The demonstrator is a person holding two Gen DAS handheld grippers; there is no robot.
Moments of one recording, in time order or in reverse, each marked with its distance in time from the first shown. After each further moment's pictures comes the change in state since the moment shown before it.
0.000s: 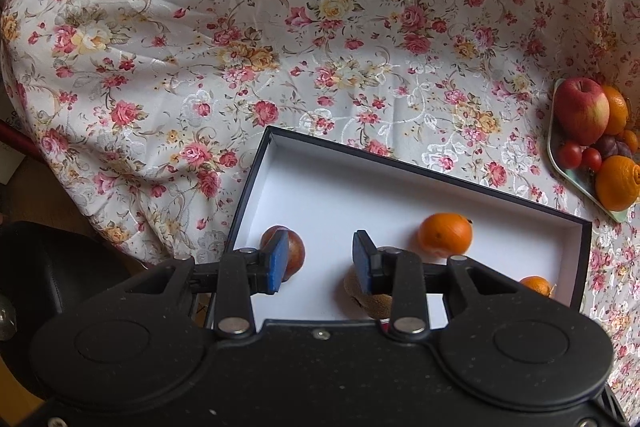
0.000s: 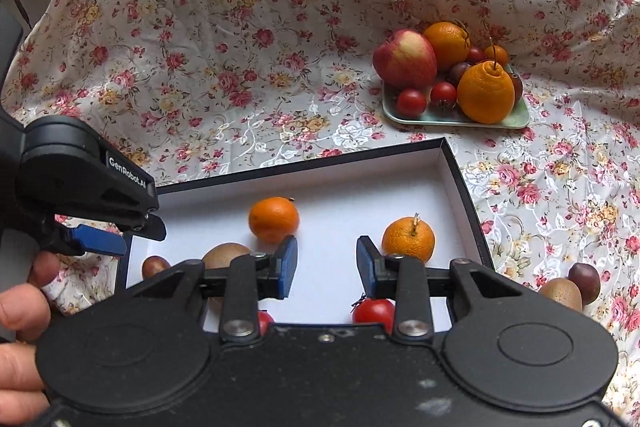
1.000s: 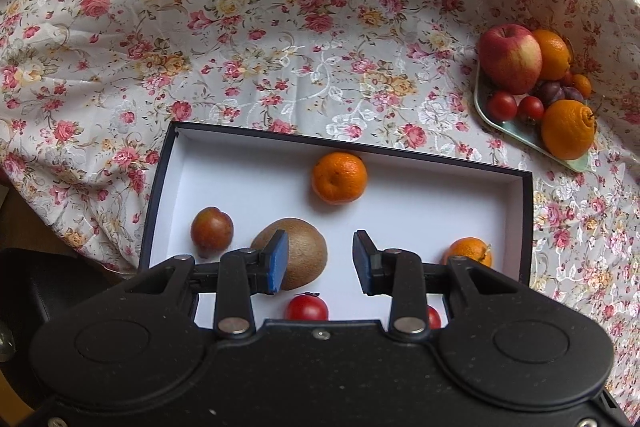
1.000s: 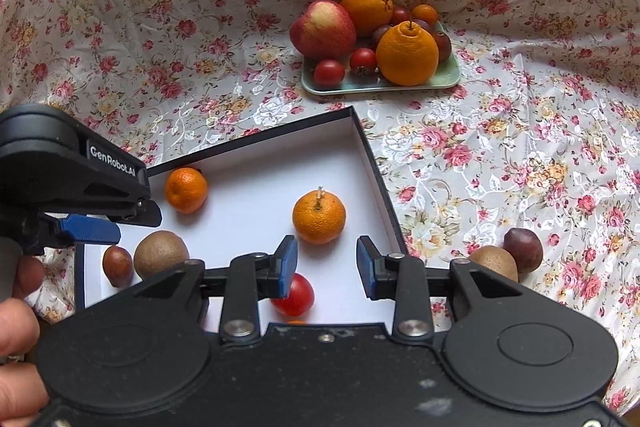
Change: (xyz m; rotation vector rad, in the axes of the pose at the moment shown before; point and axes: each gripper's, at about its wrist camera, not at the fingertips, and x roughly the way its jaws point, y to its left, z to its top) left arm -0.012 -0.073 -0.020 0.139 0.010 -0.037; right arm -0.008 -0.057 0.005 0.118 0.100 -0.081
